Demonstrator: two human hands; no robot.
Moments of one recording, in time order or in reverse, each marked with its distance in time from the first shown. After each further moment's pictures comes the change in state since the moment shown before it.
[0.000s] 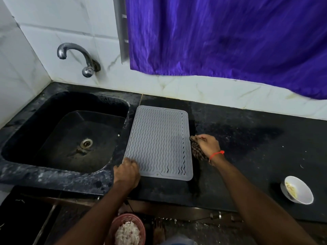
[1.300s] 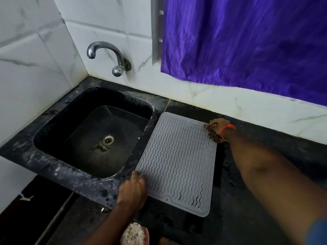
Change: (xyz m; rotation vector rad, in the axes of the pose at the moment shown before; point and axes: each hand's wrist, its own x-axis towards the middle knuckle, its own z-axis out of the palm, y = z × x) left_hand 0.014 0.005 0.002 -0.188 -0.022 -0.127; right_hand 0.206 -0.080 0.052 -0.504 -0.299 -0.221
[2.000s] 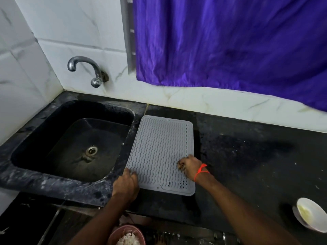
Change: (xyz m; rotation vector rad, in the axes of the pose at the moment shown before) left_hand -0.006 -0.005 -0.003 0.066 -0.006 0.076; right_hand -0.196 0.020 0.097 -0.192 -0.110 -0.178
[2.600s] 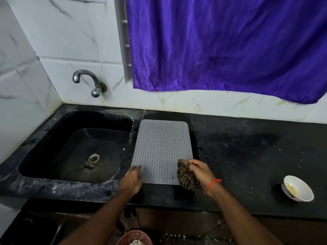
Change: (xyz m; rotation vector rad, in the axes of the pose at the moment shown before) left_hand -0.010 -0.024 0.001 -0.506 0.054 0.119; right_hand -0.106 -0.044 -0.004 1.243 0.236 0.276
